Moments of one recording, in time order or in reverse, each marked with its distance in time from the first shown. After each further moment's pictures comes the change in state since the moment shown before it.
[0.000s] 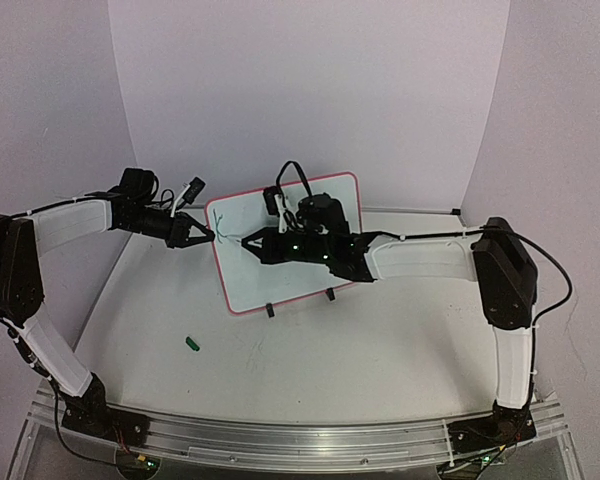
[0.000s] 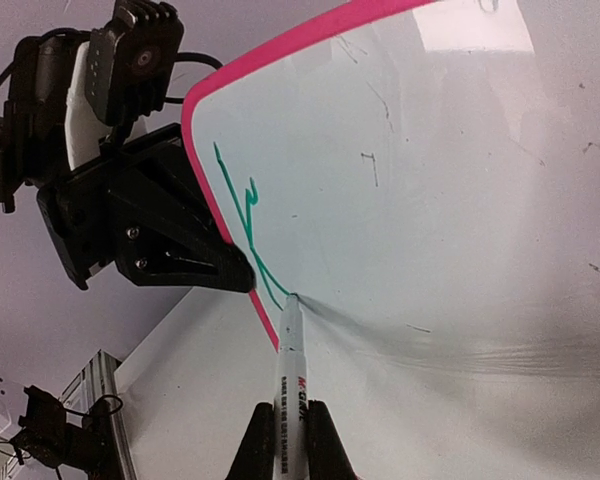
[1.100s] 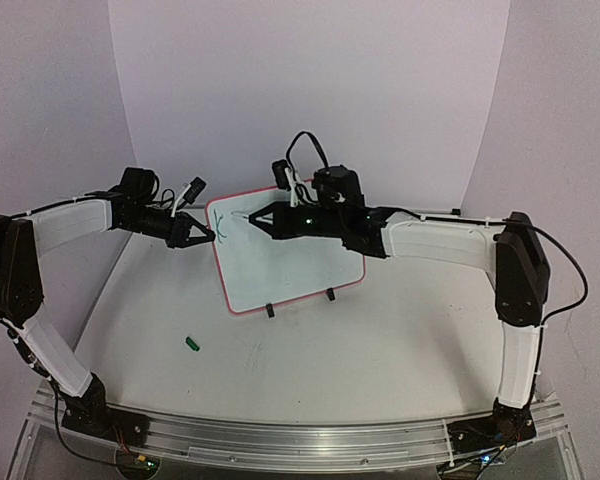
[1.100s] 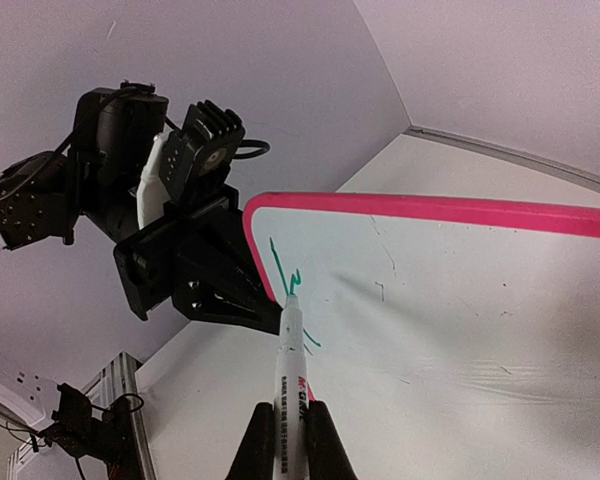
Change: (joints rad) left arm -0.008 -0.003 0.003 -0.007 -0.012 0.002; right arm -0.059 -0.082 0.063 -0.113 -0.107 -0.054
